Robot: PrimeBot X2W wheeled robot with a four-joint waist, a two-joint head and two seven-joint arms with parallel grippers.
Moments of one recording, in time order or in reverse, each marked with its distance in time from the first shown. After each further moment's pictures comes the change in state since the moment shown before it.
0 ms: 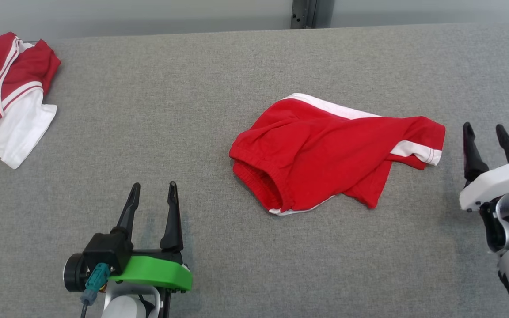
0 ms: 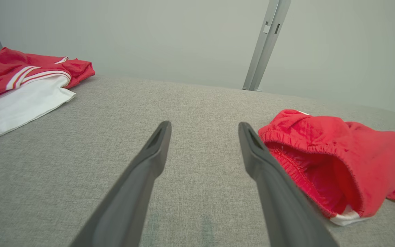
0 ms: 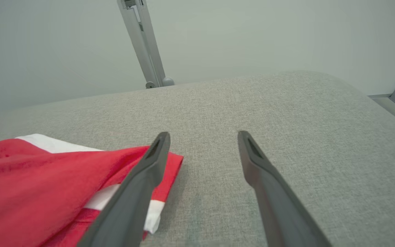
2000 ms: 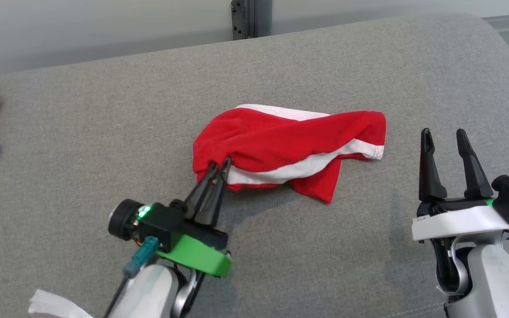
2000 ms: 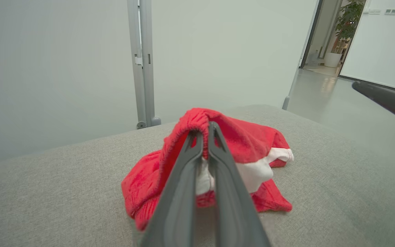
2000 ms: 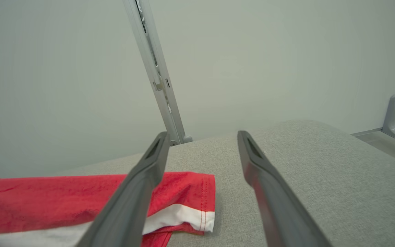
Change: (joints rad) left arm -0.137 0.027 -0.216 -0.025 0.059 -0.122 0.000; right arm 0.314 0.304 -0.133 -0.616 -0.206 0.000 0.000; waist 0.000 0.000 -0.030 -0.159
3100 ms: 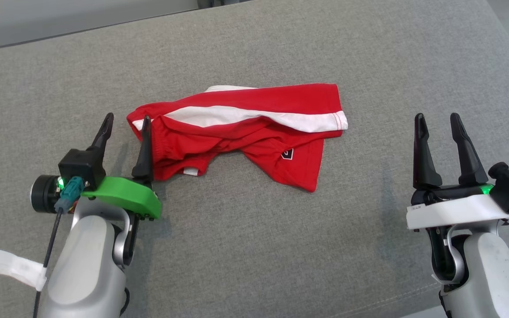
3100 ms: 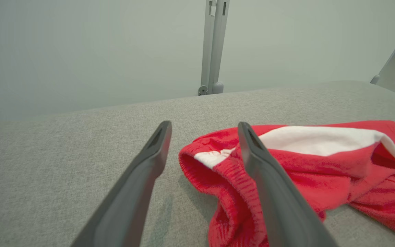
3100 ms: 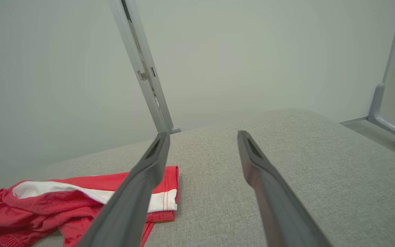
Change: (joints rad) left arm -0.252 0.057 0.238 0.375 -0.038 0.029 0.000; right arm -0.043 0.001 0.033 -0.016 0.016 0.000 0.000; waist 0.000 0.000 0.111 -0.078
